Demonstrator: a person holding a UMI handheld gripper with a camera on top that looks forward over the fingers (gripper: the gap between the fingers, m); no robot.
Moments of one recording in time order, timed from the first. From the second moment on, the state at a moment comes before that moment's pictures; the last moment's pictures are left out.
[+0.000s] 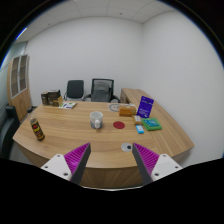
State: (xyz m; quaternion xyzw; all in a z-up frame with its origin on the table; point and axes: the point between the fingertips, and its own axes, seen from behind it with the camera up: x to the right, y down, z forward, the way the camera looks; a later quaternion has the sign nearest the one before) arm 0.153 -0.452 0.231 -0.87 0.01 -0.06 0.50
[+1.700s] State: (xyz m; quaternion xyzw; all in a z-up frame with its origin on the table) arm -0.307 -0.213 0.127 -0.81 -0.02 0.09 0.58
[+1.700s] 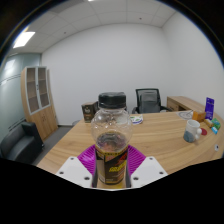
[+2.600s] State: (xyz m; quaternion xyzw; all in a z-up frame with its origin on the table) arm -0.020 -0.019 0.193 -0.39 0.56 0.69 0.25
